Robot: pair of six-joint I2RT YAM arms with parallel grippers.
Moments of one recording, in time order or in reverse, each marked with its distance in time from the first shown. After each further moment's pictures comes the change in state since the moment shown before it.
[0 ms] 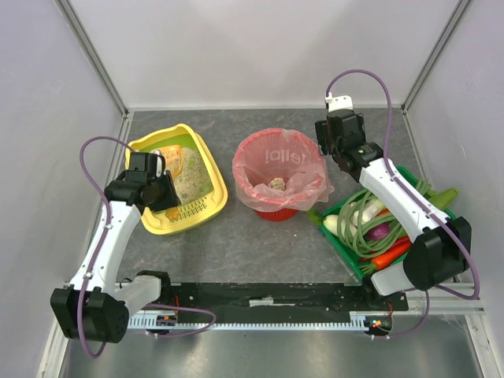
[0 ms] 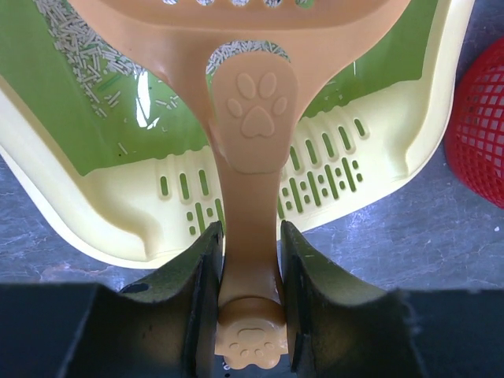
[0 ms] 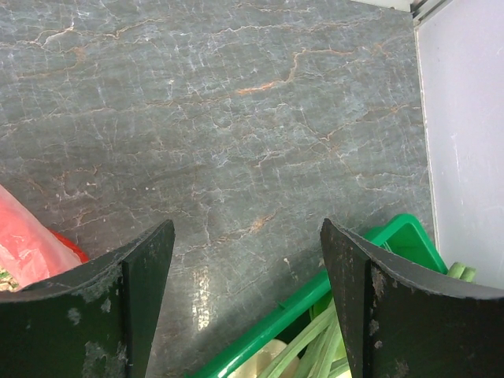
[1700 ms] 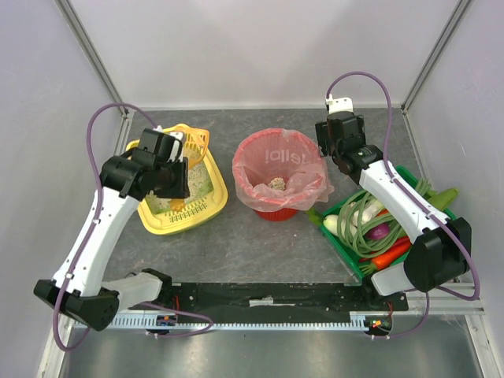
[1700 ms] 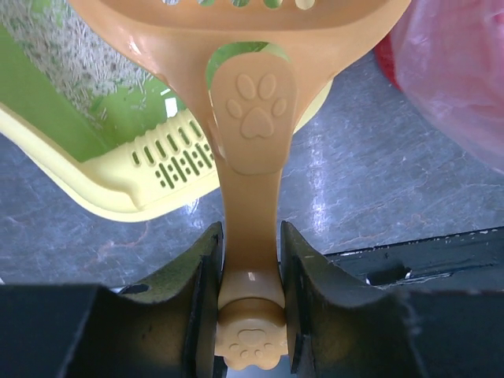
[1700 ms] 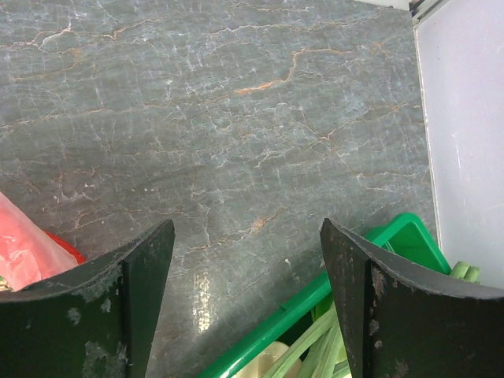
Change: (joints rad) left arm -0.266 0.072 0.398 -0.330 -0.061 0.079; right arm 0.000 -0.010 -0.033 0.034 0.007 0.005
